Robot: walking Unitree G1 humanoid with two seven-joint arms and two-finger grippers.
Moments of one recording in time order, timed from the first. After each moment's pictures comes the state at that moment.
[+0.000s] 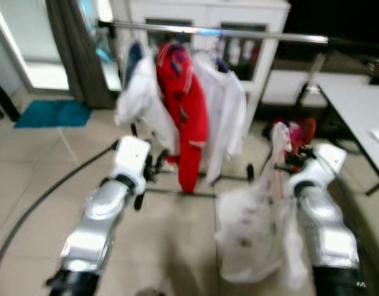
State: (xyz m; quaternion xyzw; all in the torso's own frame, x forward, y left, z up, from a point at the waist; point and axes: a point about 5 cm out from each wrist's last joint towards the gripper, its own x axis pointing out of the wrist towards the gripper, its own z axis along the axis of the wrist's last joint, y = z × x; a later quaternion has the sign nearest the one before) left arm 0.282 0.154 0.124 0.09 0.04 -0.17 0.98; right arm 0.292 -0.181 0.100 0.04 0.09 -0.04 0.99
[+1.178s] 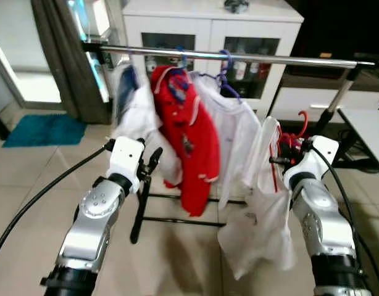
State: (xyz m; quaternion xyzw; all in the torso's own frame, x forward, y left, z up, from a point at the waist) left arm 0.284 0.147 0.124 0.10 0.03 -0.18 0.98; right arm 0.302 -0.201 0.107 0.02 0.09 -0.06 0.99
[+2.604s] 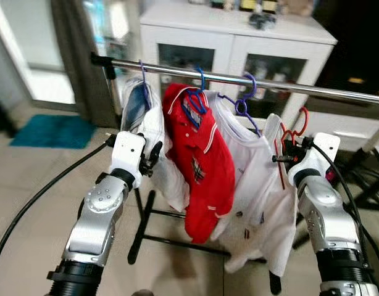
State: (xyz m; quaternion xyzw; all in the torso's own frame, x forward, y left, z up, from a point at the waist) left arm 0.292 0.145 0.129 0.09 0.02 -0.15 0.98; right arm 0.308 -0.206 0.110 -0.03 0.08 -0.05 1.00
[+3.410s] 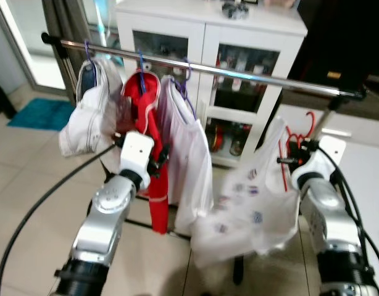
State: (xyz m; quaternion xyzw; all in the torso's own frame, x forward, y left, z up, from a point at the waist) left arm 0.293 0.138 0.128 0.09 0.02 -0.17 0.98; right arm 0.305 -0.210 0.104 0.00 0.09 -0.07 0.99
